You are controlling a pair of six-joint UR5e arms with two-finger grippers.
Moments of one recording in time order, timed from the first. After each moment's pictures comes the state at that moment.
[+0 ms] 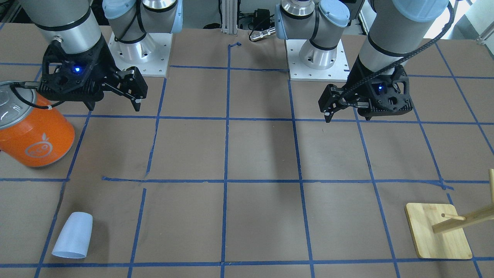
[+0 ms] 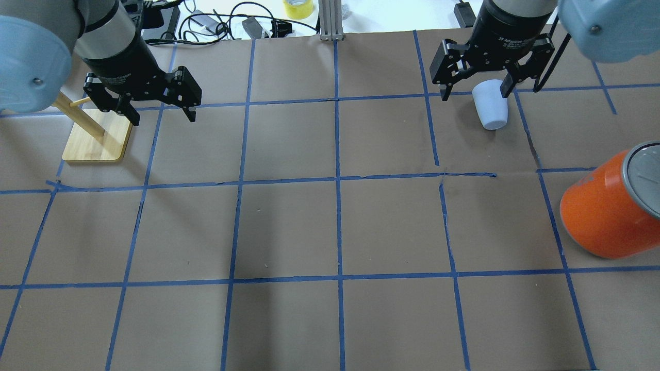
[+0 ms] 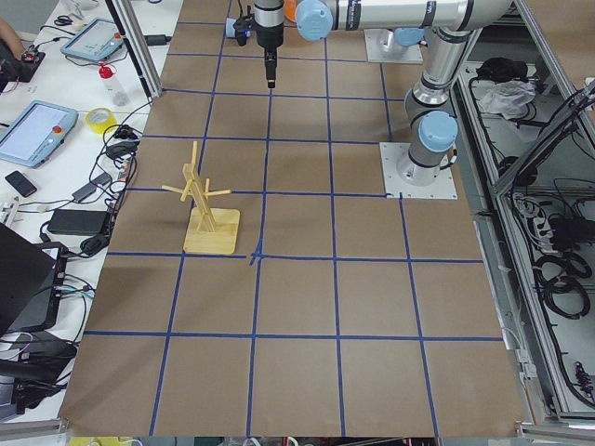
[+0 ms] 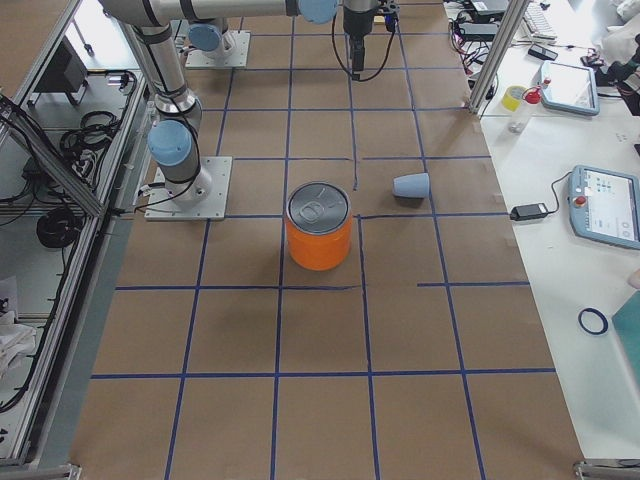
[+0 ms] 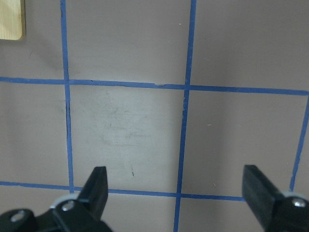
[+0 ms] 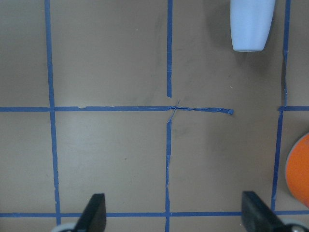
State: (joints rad) left arm -1.53 -1.63 -1.56 -1.51 1.62 -0.03; right arm 1.60 -1.50 1.47 -1.56 -1.59 0.02
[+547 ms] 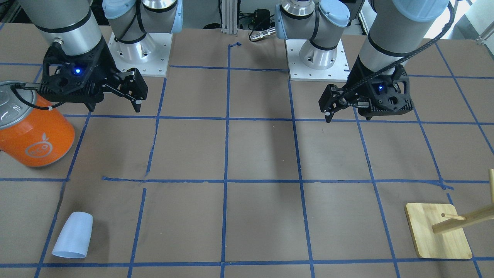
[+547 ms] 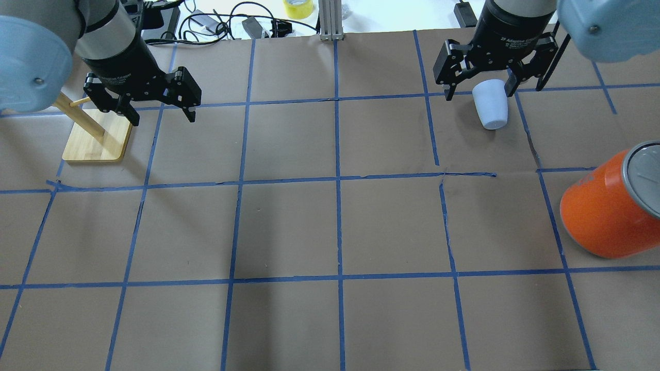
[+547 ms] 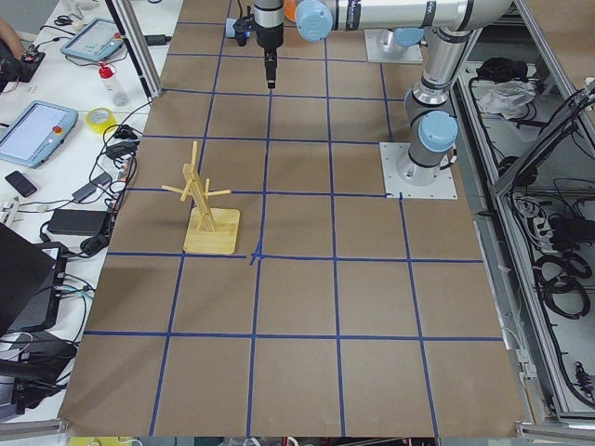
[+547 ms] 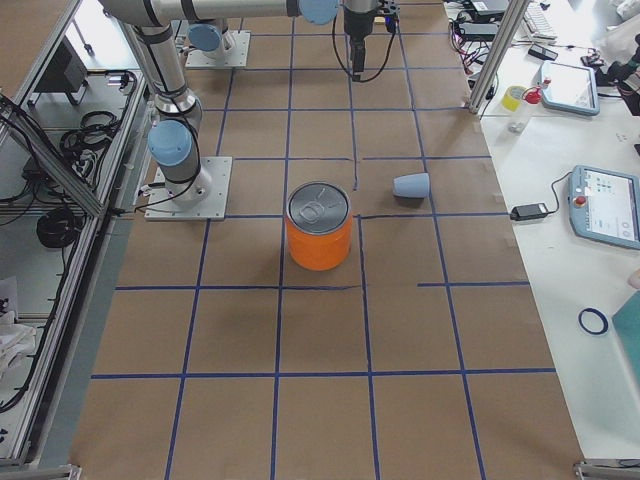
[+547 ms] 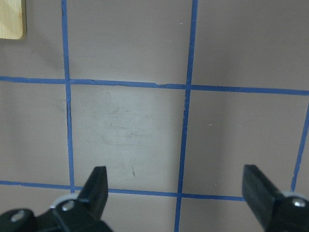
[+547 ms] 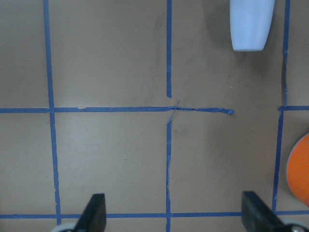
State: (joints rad) left arm -1.53 -1.63 -1.56 -1.51 1.62 -0.03; right arm 1.60 -1.50 1.47 -1.57 -1.58 0.03
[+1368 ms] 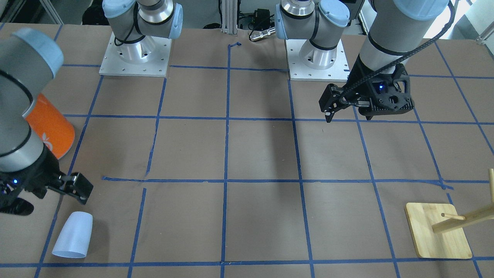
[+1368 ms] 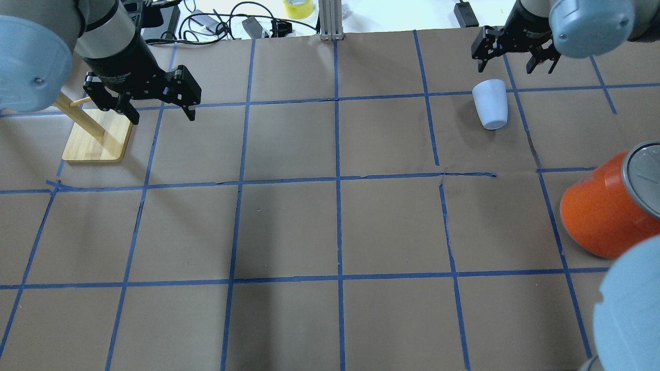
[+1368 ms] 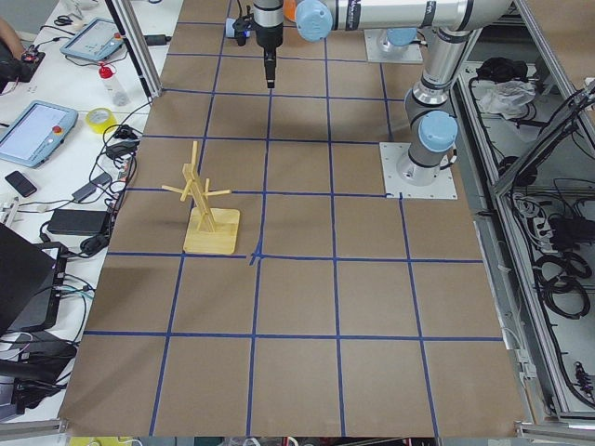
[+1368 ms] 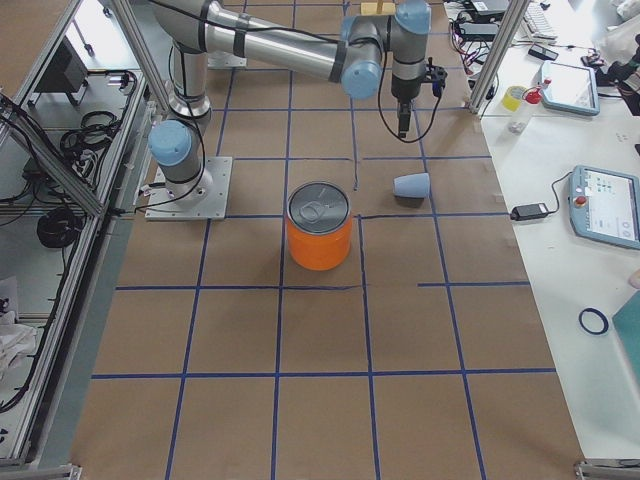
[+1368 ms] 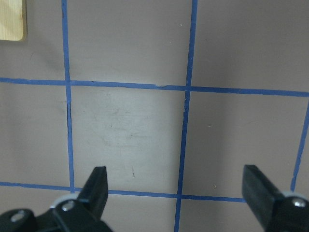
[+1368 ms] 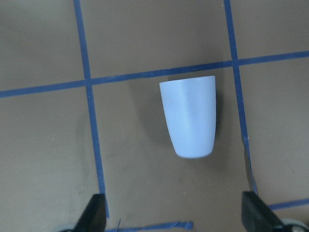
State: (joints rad) left arm -1.53 -1.63 -1.56 -1.50 1.62 -0.03; right arm 1.42 -1.17 1.45 -2.00 -1.60 -0.04
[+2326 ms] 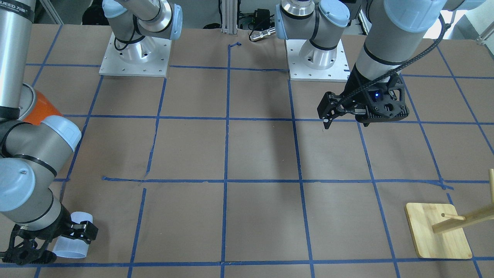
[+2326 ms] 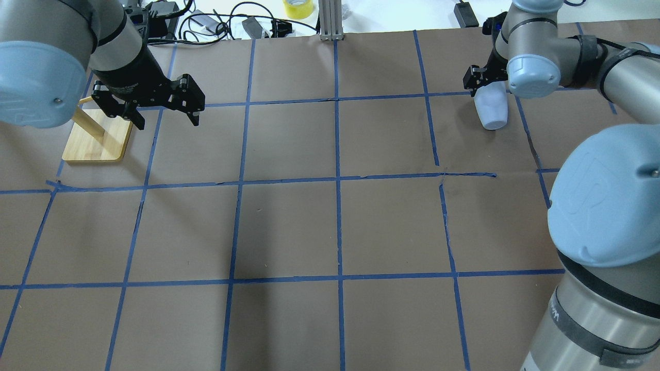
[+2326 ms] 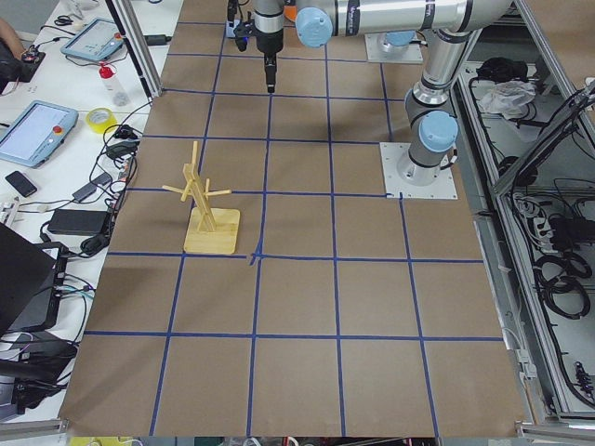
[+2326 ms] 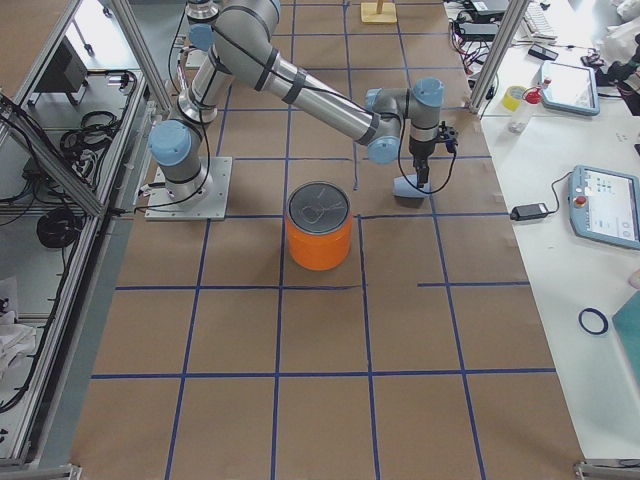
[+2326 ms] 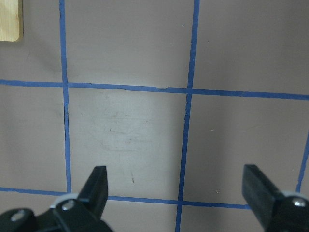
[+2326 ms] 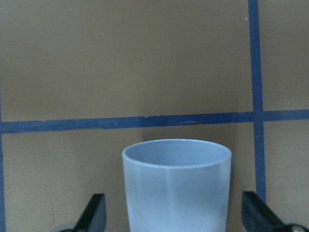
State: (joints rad) left arm -1.53 -1.63 -1.62 -1.43 1.62 -0.03; right arm 1.40 -0.93 1.45 -2.26 -1.65 -0.16
